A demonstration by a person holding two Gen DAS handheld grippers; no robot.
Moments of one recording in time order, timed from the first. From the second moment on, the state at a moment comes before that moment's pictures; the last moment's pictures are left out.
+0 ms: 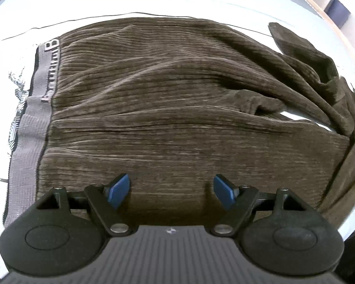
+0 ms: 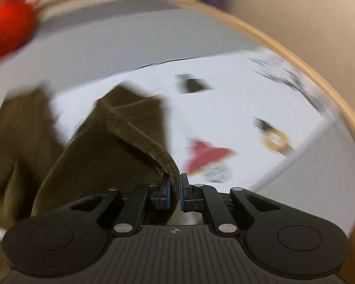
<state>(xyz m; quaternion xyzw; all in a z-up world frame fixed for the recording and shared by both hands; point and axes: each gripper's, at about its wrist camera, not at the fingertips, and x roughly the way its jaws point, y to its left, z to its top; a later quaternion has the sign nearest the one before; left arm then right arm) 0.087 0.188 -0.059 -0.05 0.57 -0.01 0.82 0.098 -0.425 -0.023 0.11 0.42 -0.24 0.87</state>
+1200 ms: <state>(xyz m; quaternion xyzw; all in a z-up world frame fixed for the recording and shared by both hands) 0.087 0.167 -0.062 0.01 0.57 -0.02 0.82 0.030 -0.499 0.001 0.23 0.34 -0.29 0.86</state>
